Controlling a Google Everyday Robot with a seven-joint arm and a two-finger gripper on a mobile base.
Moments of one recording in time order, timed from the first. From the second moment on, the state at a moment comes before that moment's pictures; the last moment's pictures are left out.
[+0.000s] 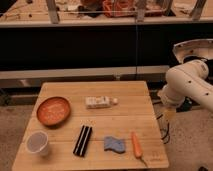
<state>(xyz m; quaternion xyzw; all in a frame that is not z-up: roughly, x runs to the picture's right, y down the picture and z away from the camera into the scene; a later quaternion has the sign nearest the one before) 0.282 0.104 0.685 -0.28 0.02 0.02 0.96</state>
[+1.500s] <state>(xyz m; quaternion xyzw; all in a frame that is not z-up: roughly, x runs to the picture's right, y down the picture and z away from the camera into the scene) 0.230 0.109 0.685 -0.28 0.00 -0.02 0.96</state>
